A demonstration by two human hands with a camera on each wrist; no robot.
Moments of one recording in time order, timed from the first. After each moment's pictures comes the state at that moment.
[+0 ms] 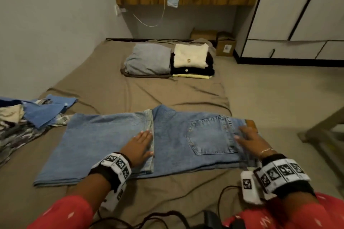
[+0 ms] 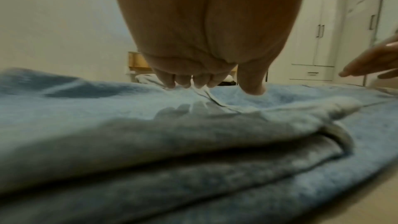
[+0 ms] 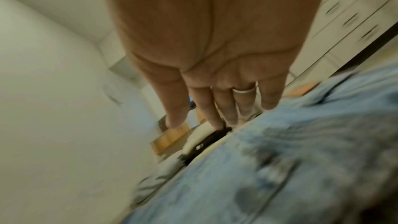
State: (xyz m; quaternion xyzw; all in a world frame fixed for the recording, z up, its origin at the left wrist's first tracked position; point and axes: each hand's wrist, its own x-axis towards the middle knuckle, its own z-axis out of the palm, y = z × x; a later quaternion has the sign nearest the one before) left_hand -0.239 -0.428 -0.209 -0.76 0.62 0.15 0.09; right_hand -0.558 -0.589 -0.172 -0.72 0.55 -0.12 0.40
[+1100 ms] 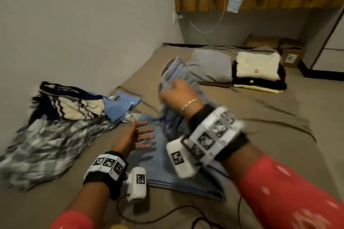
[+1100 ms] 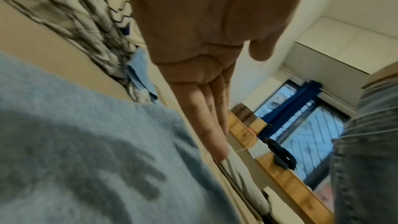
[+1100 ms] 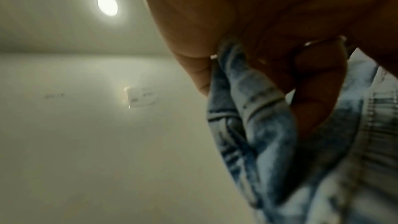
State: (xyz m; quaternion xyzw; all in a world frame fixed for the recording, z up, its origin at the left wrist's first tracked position) left_hand -0.085 -0.322 -0.161 -0.67 0.13 0.38 -0.63; right_hand -0.213 -0.443 -0.022 -0.85 0.27 -0.16 0.42
